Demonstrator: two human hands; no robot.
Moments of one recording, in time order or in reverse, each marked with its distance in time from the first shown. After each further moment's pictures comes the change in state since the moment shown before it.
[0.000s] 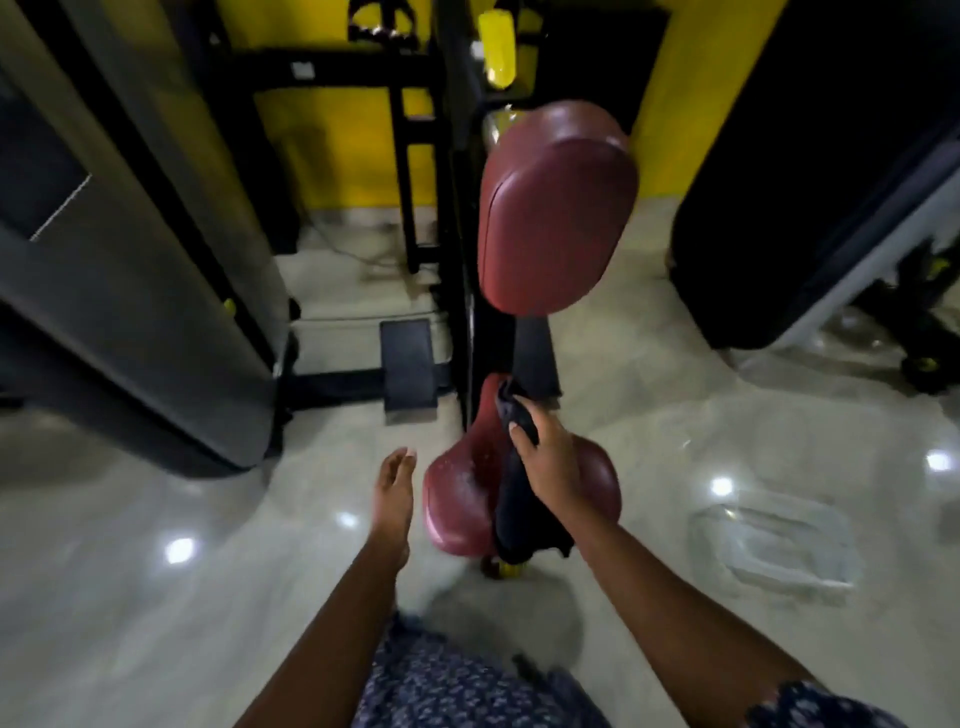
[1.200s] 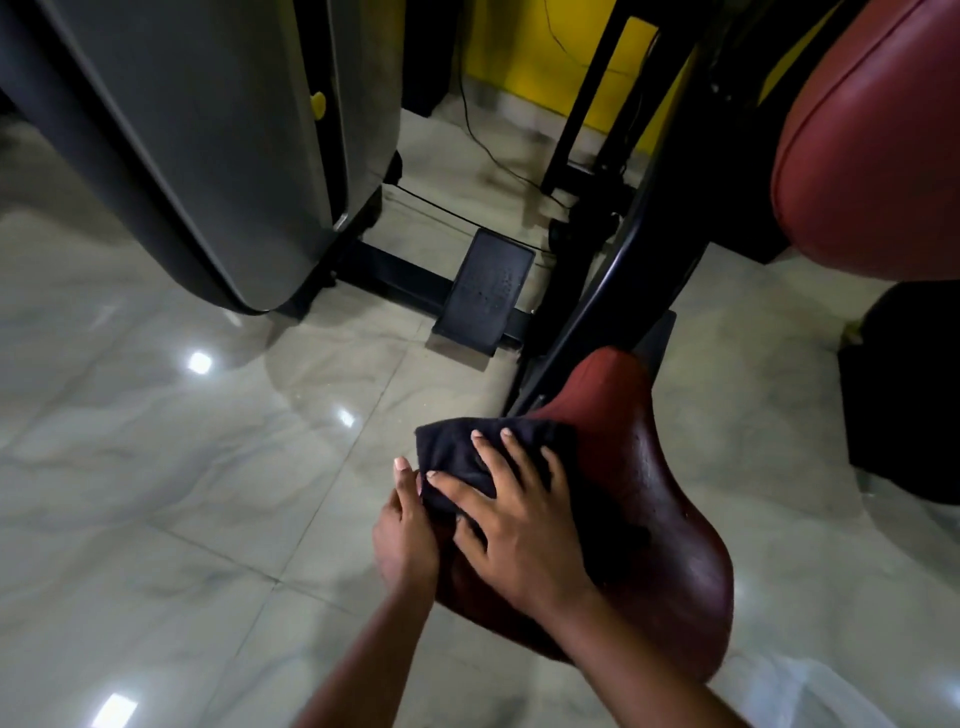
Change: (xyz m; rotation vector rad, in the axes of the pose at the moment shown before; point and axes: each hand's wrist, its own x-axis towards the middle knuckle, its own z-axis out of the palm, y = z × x) left_hand 0.100 -0.162 0.058 -0.150 0.503 -0.196; right_hand 0.003 0.106 0.136 -0.545 -0.353 -0.916
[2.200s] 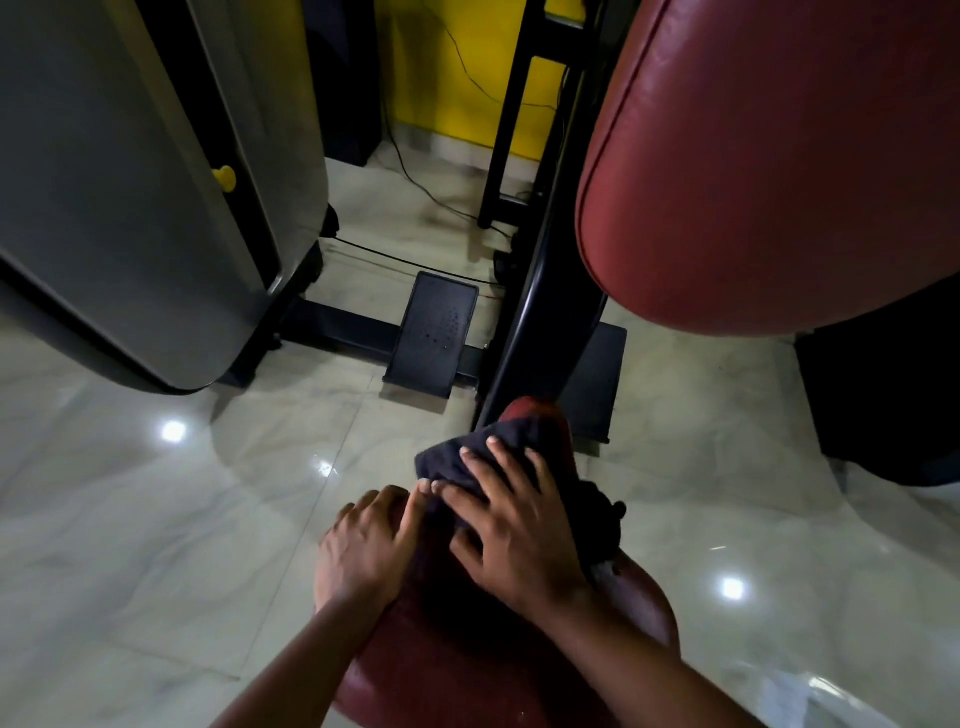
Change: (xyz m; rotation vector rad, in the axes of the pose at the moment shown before) left_hand 0.020 0.057 0.042 0.972 -0.109 0.626; right_hand 0.027 0.097 -0.012 -0.080 -0.011 0.064
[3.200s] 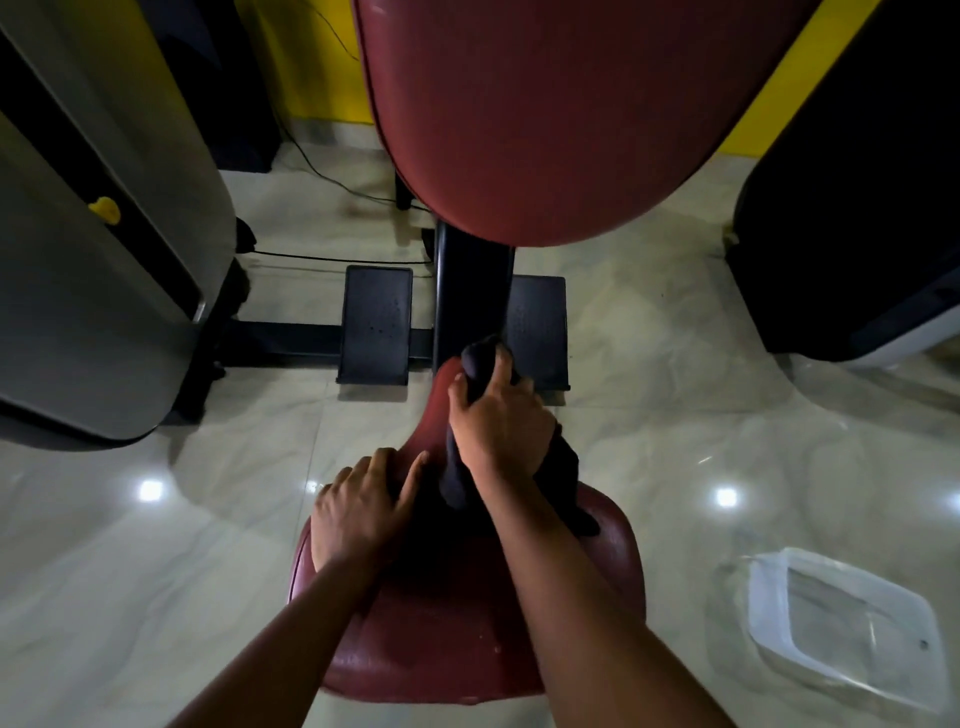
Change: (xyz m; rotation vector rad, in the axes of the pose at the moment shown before) left_hand 0.008 0.024 0.015 0.246 0.026 0.315; right_hand 0.032 0.020 -0.007 0.258 -0.020 1.004
